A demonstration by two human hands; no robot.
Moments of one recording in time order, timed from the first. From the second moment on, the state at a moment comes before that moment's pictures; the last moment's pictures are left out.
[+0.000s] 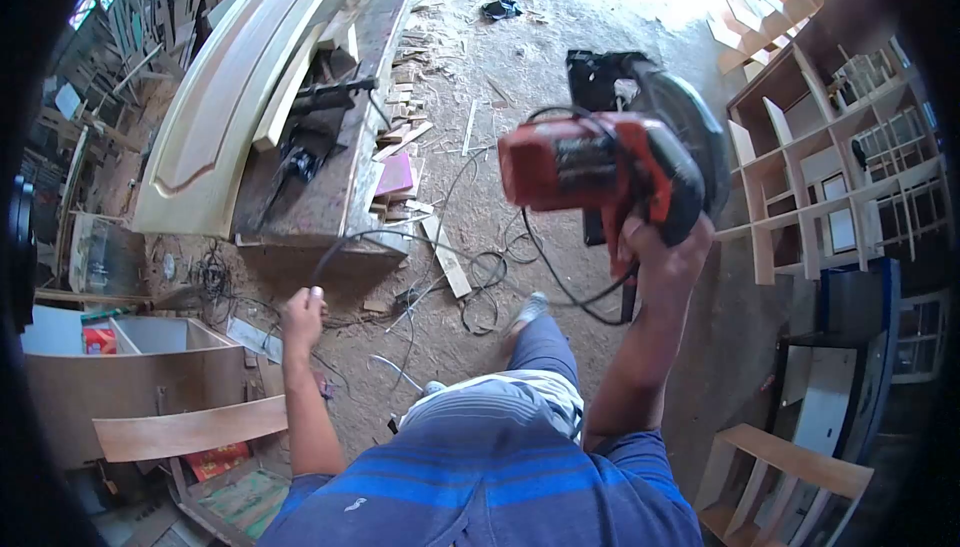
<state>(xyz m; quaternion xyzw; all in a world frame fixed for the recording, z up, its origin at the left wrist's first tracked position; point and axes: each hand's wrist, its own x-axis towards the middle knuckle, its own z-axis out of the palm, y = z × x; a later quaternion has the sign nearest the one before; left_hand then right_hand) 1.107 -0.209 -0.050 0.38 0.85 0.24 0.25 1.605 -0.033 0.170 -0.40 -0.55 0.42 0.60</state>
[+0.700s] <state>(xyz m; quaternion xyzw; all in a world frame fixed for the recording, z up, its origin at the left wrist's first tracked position) 1.378 0.264 -0.047 0.49 0.78 0.20 0.33 1.737 0.423 0.128 -0.41 -0.57 0.57 0.42</state>
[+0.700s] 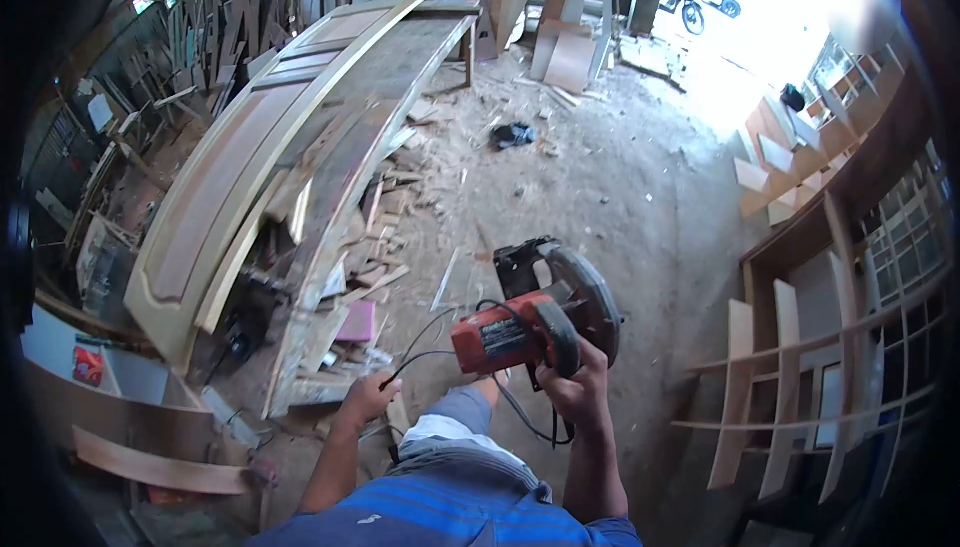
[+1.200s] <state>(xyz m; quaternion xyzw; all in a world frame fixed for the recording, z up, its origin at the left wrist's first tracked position) 1.360 0.814 0.061 0.46 0.68 0.42 0.38 1.659 0.912 0.166 -0.42 -0.68 0.48 0.38</state>
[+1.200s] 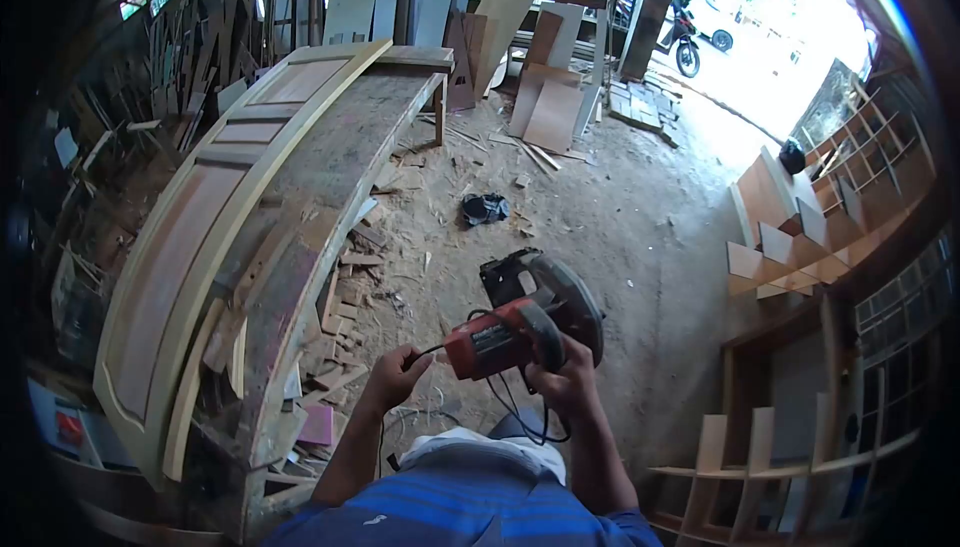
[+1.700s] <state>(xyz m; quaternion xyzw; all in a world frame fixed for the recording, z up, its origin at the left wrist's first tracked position) 1.302 1.243 0.140 0.47 0.61 0.54 0.34 1.573 1.470 0.149 -0.37 -0.64 0.60 0.32</state>
